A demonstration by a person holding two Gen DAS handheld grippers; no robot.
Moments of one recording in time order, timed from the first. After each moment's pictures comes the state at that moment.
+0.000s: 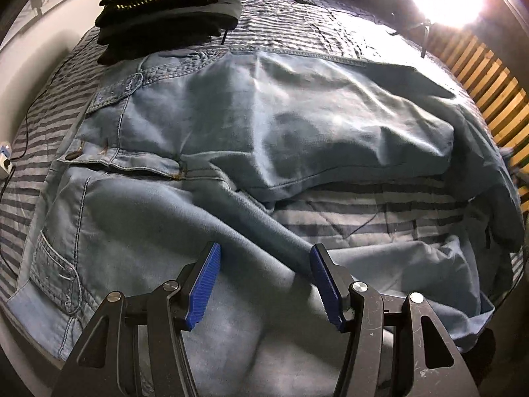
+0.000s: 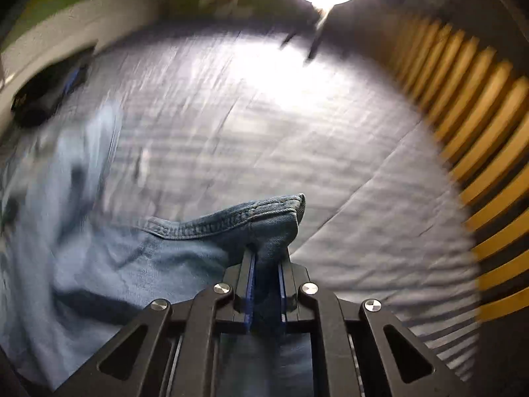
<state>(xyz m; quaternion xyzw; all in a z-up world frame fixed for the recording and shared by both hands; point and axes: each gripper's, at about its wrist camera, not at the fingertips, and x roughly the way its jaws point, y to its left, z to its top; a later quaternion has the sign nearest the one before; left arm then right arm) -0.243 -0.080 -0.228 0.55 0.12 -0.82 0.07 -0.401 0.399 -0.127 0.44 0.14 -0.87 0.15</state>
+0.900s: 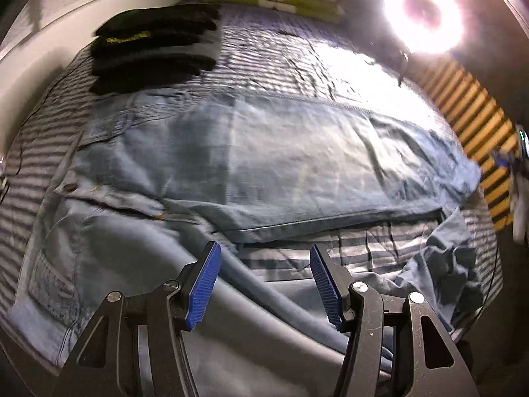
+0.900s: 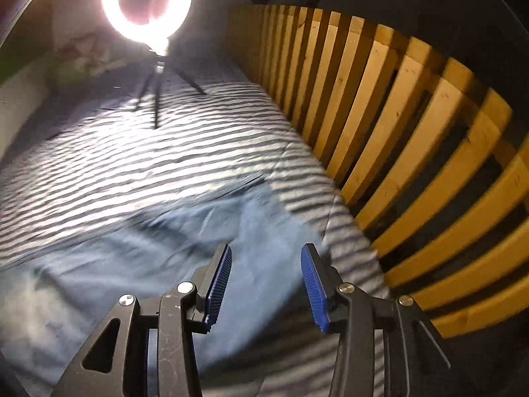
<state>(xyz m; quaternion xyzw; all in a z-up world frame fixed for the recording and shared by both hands) -0.243 -0.078 -0.181 0.49 0.15 -0.86 0.05 -0.514 0.498 -0.085 0.45 0.04 -0.89 -0.01</state>
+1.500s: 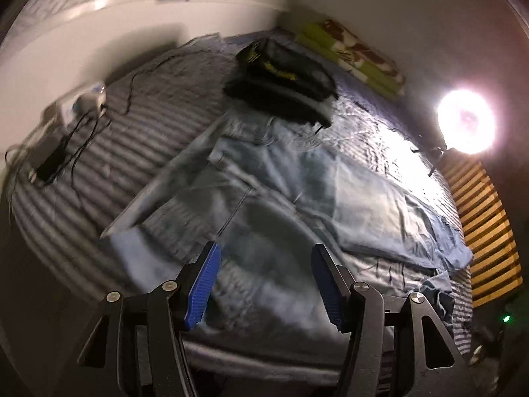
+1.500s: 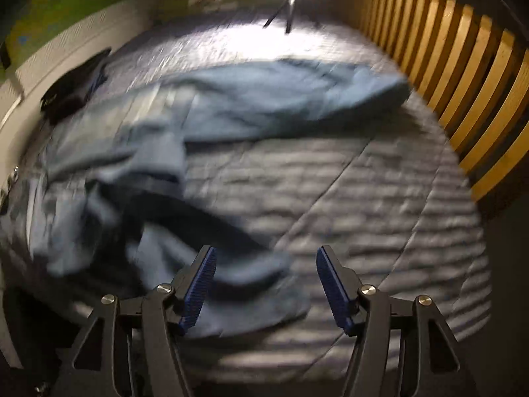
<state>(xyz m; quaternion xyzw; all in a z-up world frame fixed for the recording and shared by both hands) -0.085 -0.204 -0.139 0.40 0.28 -0.86 0.15 -0.242 0.460 -0.151 0.52 0.07 -0.83 0.18</state>
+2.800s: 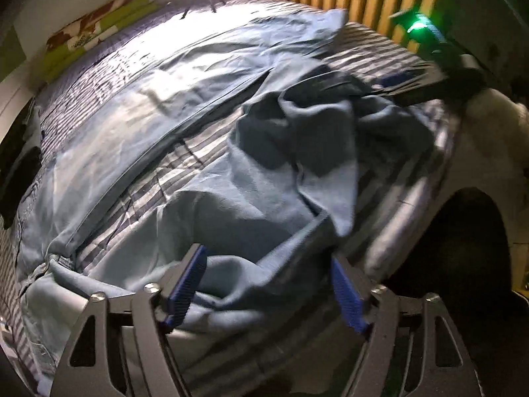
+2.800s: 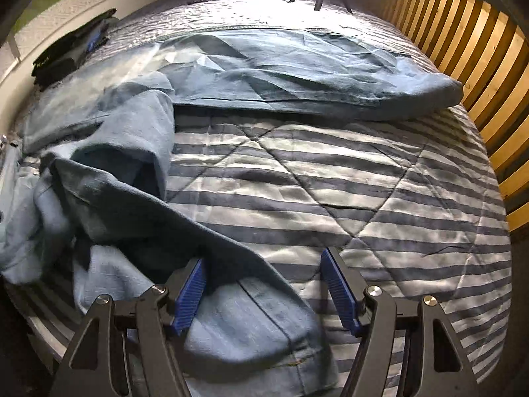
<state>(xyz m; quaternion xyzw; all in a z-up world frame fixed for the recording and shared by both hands) -0.203 0.171 -0.223 0.53 -0.13 -0.82 -0.17 -0.283 0.423 -0.208 0.53 0.13 -0.82 0.19</state>
